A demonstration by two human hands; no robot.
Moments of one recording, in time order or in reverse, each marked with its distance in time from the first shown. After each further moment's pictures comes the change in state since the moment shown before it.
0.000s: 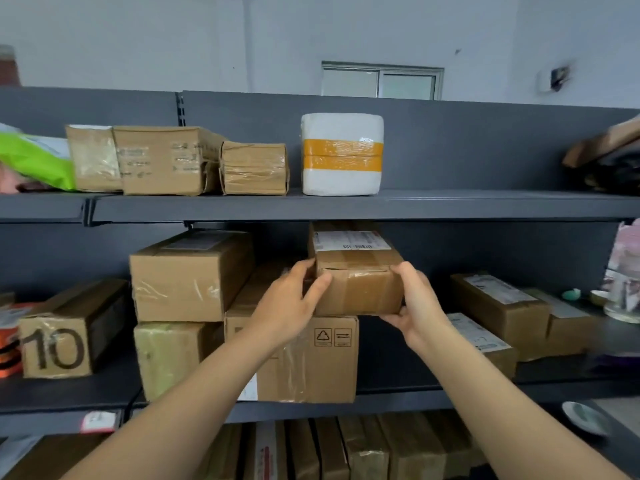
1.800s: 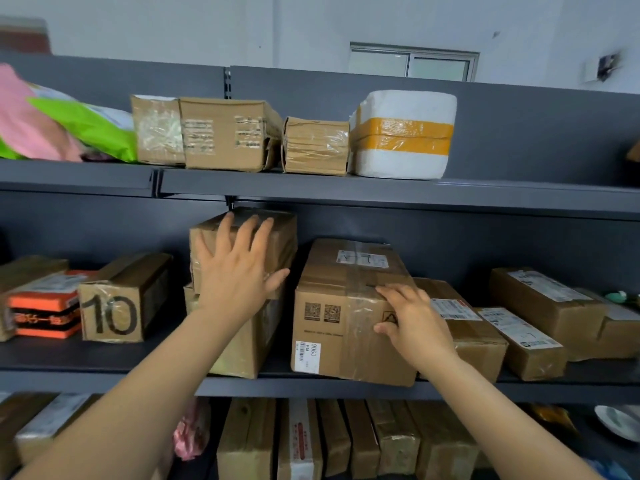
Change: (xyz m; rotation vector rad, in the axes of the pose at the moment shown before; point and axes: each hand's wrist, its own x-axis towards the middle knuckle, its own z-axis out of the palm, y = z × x) left_hand -0.024 -0.080 -0.090 0.889 0.335 0.011; right_hand -0.025 0.059 0.034 -1.518 -0.103 -0.654
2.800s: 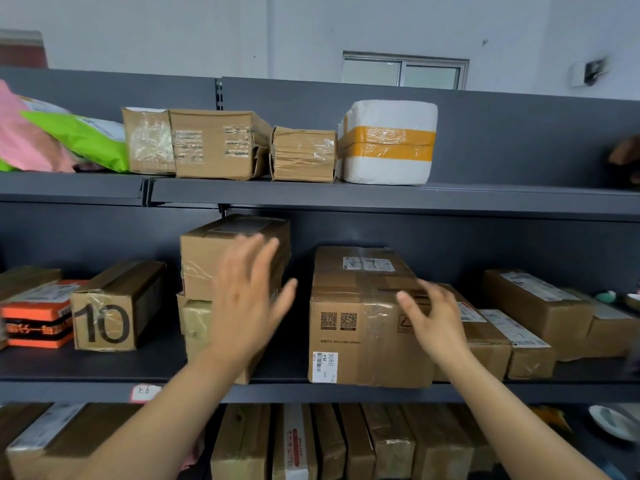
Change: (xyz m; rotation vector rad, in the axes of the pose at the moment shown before) left_hand -0.030 0.027 0.005 -0.353 0.334 0.115; right_hand -0.008 0.027 -0.017 0.548 0.147 0.346
